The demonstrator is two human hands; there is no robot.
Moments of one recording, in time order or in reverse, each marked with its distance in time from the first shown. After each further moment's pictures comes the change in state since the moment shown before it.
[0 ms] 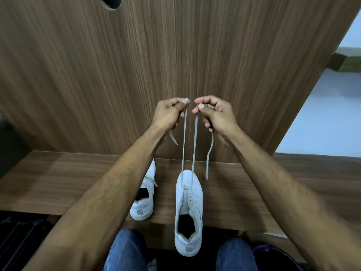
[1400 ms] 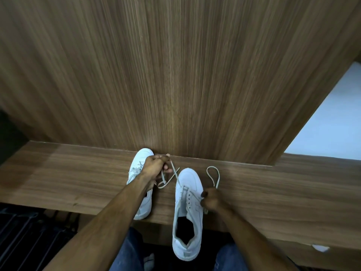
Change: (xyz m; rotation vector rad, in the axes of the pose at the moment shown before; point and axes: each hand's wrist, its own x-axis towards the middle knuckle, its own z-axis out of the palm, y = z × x) left_hand -0.047 -0.146 -0.026 -0.067 0.114 -0.598; right_hand -0.108 0.242 -0.011 -0.857 -0.300 0.801
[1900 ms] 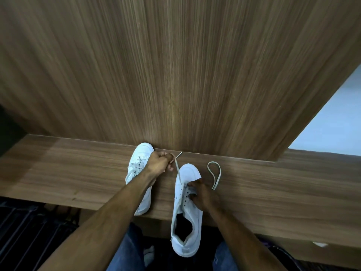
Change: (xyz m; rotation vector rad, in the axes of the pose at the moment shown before) left_hand 0.020 -0.014 0.006 0.245 -0.033 0.124; right_hand 0.005 -0.011 0.024 -0.109 0.112 -0.354
